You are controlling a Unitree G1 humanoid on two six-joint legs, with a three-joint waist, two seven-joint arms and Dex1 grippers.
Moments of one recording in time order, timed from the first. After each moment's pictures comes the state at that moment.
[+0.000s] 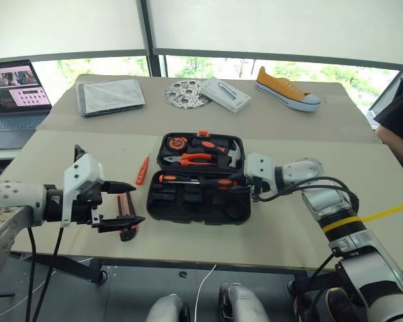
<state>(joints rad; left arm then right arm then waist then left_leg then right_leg) -0.14 1.06 0.30 -0.45 -0.64 0.78 -1.15 -0.75 -0.59 0.30 0.39 0.04 -0.03 1.17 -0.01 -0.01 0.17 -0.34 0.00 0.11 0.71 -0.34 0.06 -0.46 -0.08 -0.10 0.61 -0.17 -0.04</state>
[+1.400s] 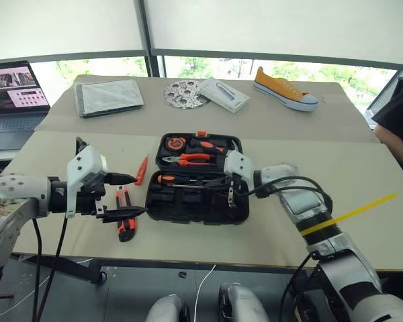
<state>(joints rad) -0.22 1.06 0.24 -0.38 -0.63 0.72 -1.12 -0.76 -0.40 0.32 0.32 0.05 0.23 1.07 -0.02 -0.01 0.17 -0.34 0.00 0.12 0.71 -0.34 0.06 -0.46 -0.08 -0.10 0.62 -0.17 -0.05</state>
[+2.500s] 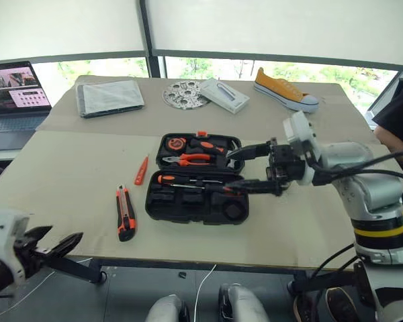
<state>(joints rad) 0.44 0.67 0.89 -0.62 -0.66 1.03 -0.66 -0.67 -0.66 0.03 -0.22 0.56 0.62 1.27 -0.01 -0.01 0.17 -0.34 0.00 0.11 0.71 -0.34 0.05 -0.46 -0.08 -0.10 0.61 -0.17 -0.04</state>
